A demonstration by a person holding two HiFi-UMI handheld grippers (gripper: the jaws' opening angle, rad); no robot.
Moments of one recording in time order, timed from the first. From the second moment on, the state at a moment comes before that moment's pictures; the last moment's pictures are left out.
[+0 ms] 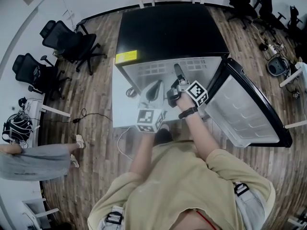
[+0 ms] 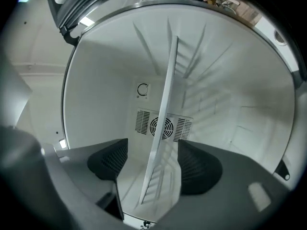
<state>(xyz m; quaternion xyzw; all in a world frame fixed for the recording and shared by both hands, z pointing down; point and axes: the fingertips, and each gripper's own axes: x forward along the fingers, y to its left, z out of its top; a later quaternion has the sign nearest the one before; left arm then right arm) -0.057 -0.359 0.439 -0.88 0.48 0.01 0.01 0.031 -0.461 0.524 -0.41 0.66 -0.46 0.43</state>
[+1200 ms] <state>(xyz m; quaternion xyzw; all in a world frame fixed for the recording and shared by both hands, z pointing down) -0.061 -0.361 0.445 -0.87 0.49 0.02 -0.01 0.027 -0.515 0.530 -0.38 0.60 -0.51 0.49</state>
